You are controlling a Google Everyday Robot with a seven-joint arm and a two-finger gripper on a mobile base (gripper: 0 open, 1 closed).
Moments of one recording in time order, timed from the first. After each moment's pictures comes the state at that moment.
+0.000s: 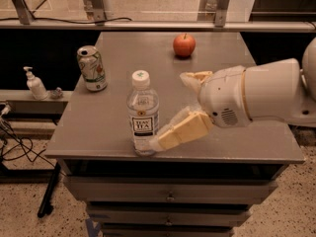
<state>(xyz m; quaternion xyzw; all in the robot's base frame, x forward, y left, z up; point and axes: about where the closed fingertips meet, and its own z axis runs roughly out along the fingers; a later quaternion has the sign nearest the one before) 0.434 -0.024 0.934 -0.50 0.71 0.25 0.43</state>
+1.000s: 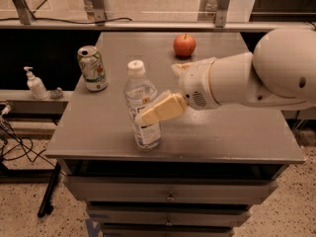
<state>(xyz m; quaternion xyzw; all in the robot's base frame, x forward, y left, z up) 0.504 -0.005 0.914 -0.46 0.74 0.22 0.45</state>
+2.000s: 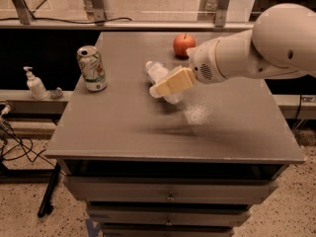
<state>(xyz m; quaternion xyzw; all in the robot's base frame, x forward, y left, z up) 0.582 -0.038 0.917 -0.42 0.77 0.19 0.44</state>
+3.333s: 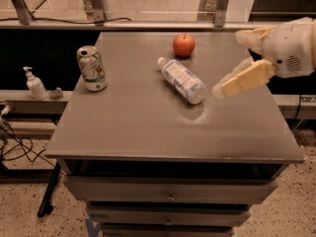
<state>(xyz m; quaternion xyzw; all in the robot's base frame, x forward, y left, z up) 0.523 -0.147 0.980 -0.48 0.72 0.18 0.47</state>
